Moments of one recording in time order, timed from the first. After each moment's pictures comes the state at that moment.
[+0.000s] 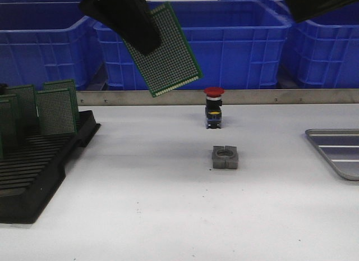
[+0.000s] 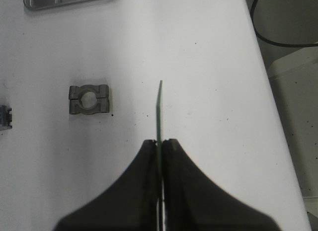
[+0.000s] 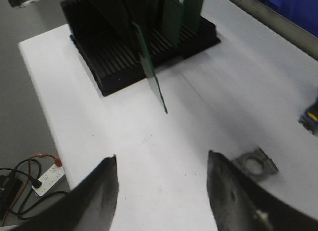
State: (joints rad) left arm -0.46 1.72 -1.54 -0.57 1.23 1.48; right arm 0.06 1.10 -0.77 1.13 0.91 -1.43
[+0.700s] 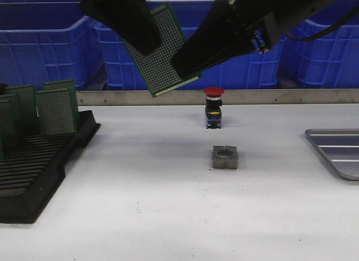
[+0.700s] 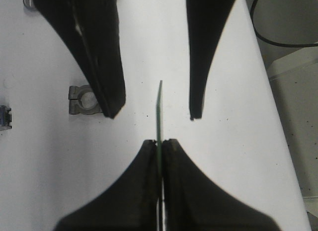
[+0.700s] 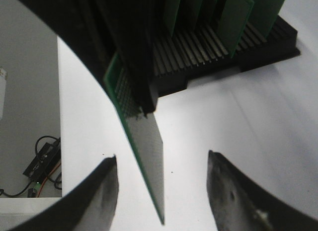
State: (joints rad) left arm -0.46 1.72 -1.54 -0.57 1.23 1.48; right arm 0.30 1.59 -1.04 1.20 0.89 -1.56
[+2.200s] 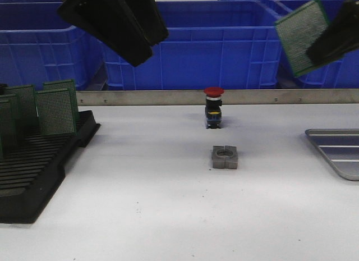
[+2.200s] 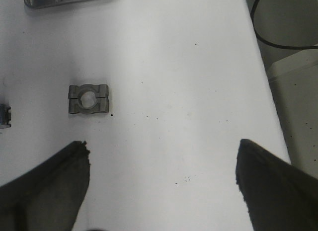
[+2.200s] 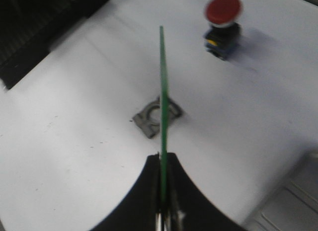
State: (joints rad) left arm -0.46 1.72 -1.54 -0.57 1.23 1.47; right arm -0.22 1.56 -1.06 0.99 0.97 -1.26
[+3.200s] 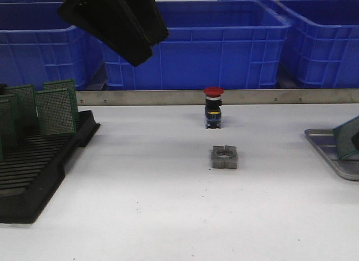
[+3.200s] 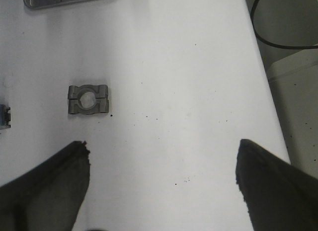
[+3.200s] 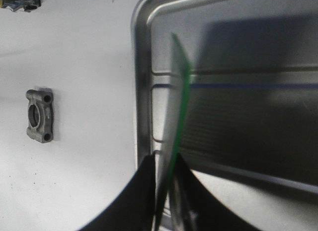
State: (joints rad) left arm -0.46 1.72 -1.54 -0.57 1.23 1.47; right arm -0.42 1.96 -1.08 1.00 0.94 -0.89
